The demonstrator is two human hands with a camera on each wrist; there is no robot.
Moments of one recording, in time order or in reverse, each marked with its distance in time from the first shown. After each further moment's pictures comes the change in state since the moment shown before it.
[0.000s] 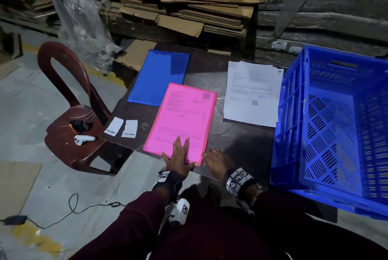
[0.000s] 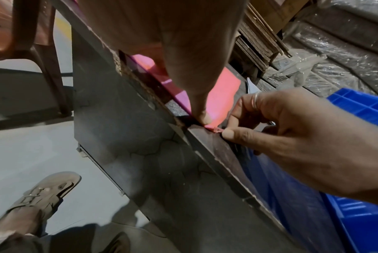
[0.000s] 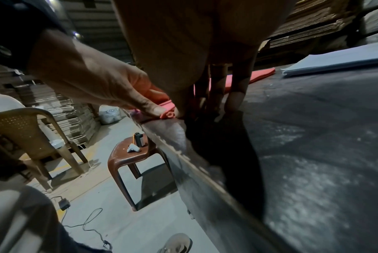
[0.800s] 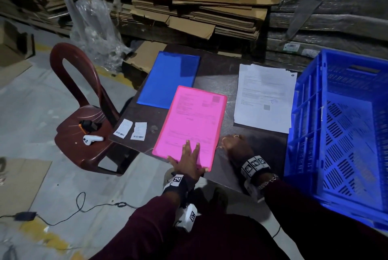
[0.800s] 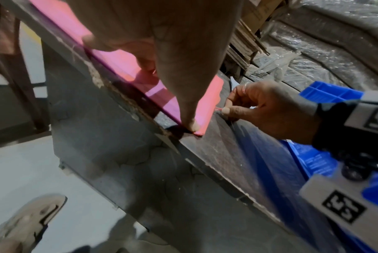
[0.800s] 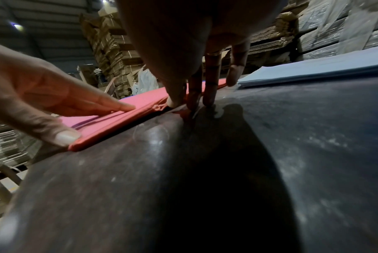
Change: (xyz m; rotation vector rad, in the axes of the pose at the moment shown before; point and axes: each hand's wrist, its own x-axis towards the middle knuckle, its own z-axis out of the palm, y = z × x) left_hand -0.003 0.018 -0.017 0.212 -0.078 -0.062; right_hand 0.035 0.054 -0.025 -0.050 0.126 0.059
